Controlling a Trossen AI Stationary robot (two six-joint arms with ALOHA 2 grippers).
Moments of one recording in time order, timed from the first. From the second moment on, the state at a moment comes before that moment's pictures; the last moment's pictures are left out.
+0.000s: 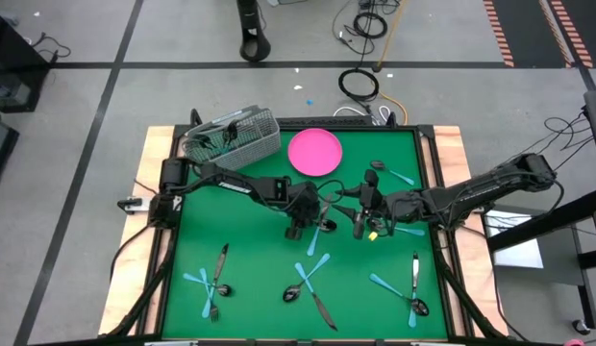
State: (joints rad) left arm 0.08 2.05 1.27 -0.24 0.20 0.29; right arm 0.23 1.12 0.60 0.28 0.50 0.11
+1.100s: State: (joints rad) left arm 0.04 2.06 1.57 -0.88 -0.04 0.24; right arm 0.26 1.12 0.61 0.40 0.50 0.03
